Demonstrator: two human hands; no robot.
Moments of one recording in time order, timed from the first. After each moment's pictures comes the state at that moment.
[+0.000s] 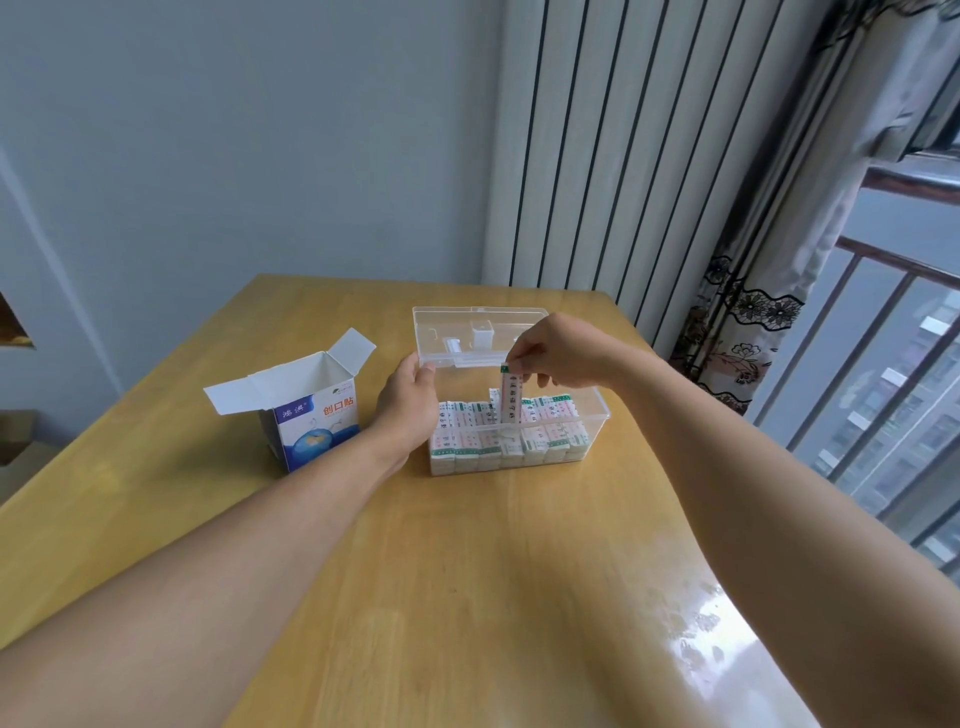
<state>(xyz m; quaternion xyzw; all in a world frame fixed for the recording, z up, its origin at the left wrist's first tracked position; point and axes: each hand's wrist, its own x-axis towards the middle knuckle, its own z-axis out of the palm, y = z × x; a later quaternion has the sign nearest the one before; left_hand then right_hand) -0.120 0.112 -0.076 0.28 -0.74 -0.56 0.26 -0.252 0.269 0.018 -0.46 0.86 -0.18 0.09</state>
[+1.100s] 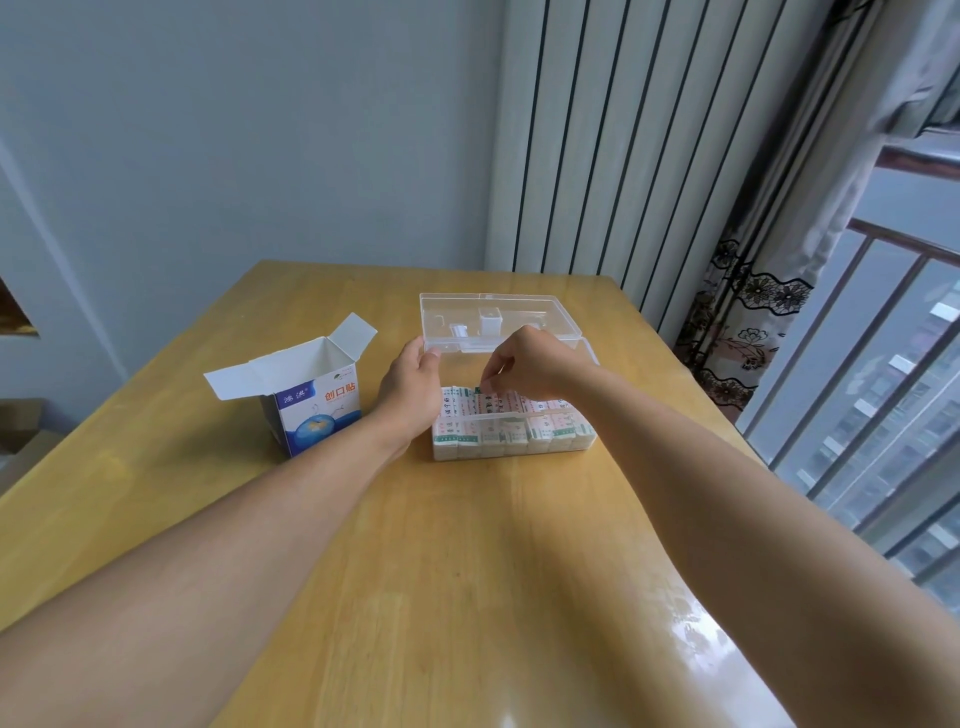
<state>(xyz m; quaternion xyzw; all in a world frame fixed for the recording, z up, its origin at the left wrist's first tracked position) -0.116 0.117 -0.070 0.27 -0.75 -0.55 0.26 -0.239 0.240 -0.023 -0.43 0.88 -0.19 0.10</state>
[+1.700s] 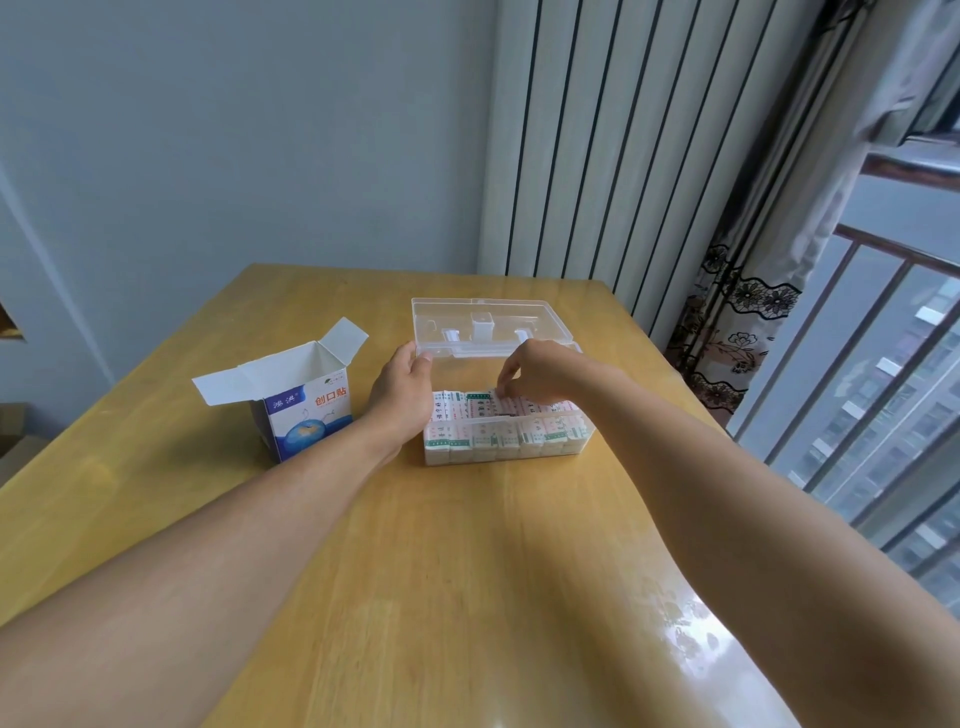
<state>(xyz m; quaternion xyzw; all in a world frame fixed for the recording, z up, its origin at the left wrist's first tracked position) -0.117 0.113 -0.072 0.26 -0.75 -0.55 0.25 -0.249 0.249 -0.019 -0.40 0.91 -0.06 0.10</state>
